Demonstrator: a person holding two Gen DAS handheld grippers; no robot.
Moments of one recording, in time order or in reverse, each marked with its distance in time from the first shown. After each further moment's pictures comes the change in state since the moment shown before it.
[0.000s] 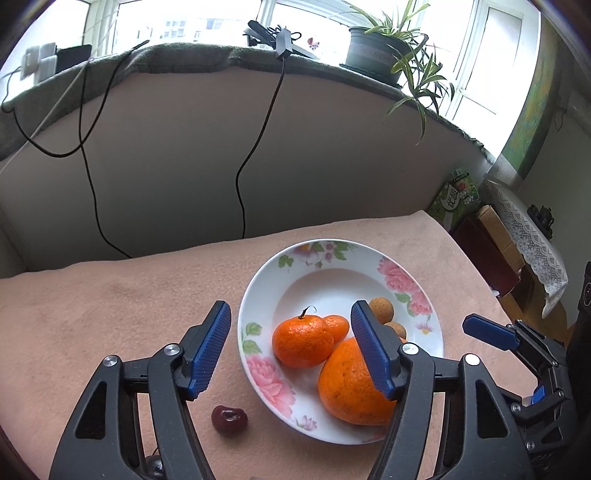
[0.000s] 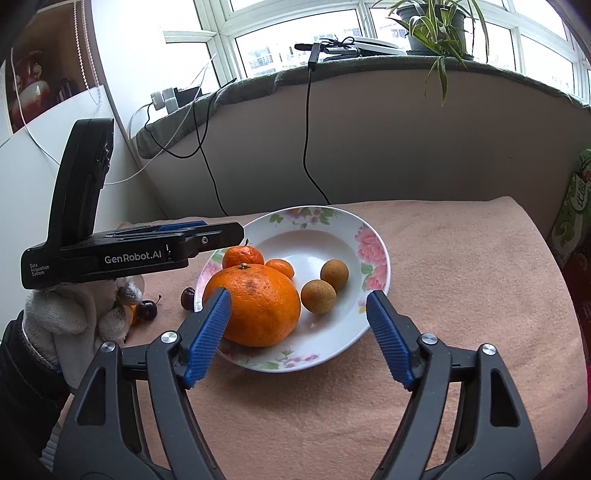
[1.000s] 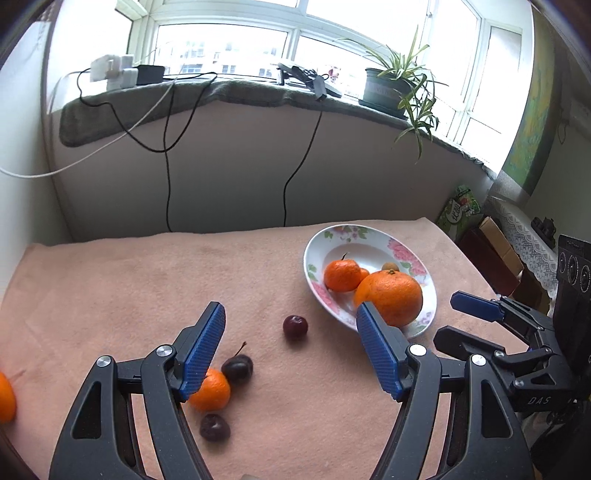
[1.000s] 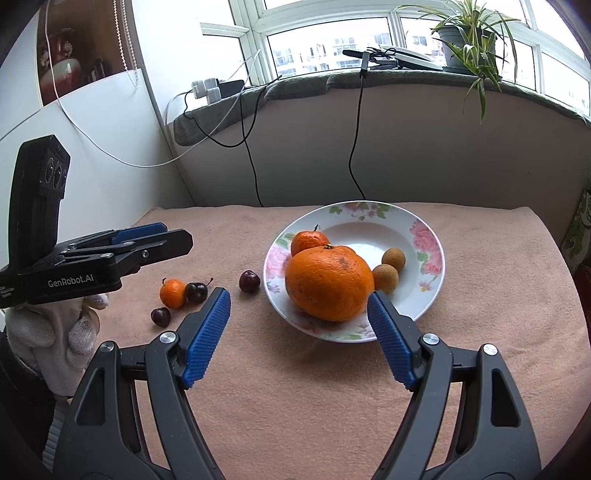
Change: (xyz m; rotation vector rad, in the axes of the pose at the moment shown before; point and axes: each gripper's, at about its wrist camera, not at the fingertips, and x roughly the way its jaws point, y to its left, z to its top) left arm -0.095 0.036 -0.060 -0.042 -0.105 0.071; right arm -0.018 0.064 -0.017 -0.077 0.011 0.076
